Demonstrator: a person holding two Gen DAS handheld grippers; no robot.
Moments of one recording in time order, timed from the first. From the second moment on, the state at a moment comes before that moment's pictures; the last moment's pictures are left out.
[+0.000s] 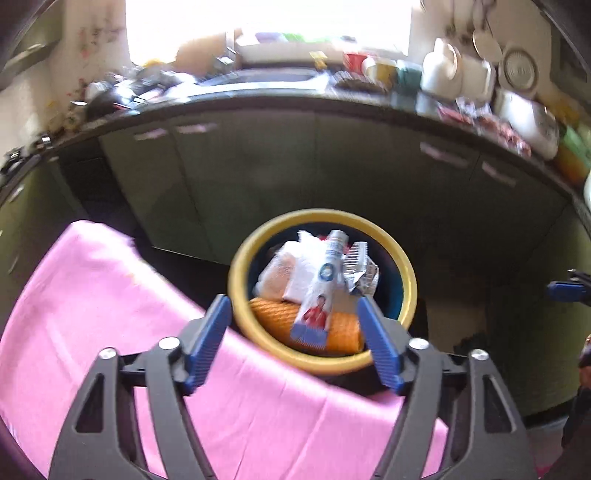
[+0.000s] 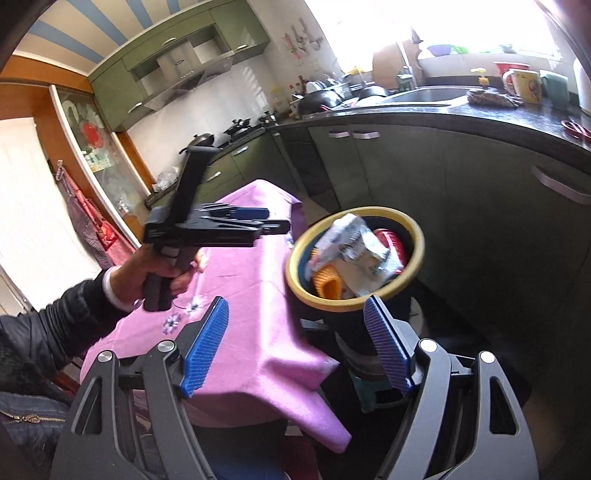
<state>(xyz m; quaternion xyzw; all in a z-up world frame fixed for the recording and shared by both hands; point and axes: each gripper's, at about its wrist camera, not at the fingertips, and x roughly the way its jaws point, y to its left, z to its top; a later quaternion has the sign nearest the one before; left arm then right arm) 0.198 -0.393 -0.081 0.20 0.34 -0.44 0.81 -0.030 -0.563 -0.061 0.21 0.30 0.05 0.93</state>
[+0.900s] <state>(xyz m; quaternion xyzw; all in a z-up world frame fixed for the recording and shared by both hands) 0.021 0.010 0.008 0.00 0.19 -0.03 0.98 -0.036 -0.415 -0.001 0.04 0.23 -0.04 0.97</state>
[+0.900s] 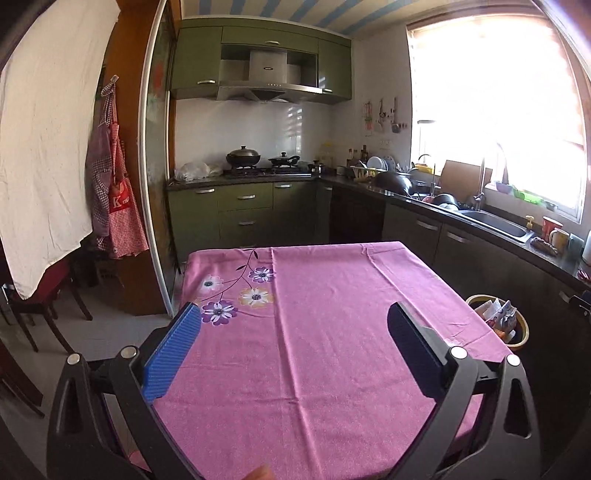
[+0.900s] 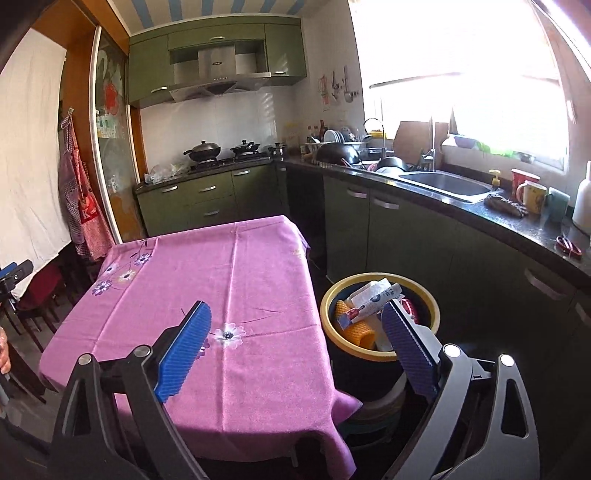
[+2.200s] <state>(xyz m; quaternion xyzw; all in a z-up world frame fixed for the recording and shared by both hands) 0.017 0.006 0.002 -0.01 0.20 -0.05 0.98 -0.038 -0.418 -0.005 0.04 0.23 -0.04 0.97</state>
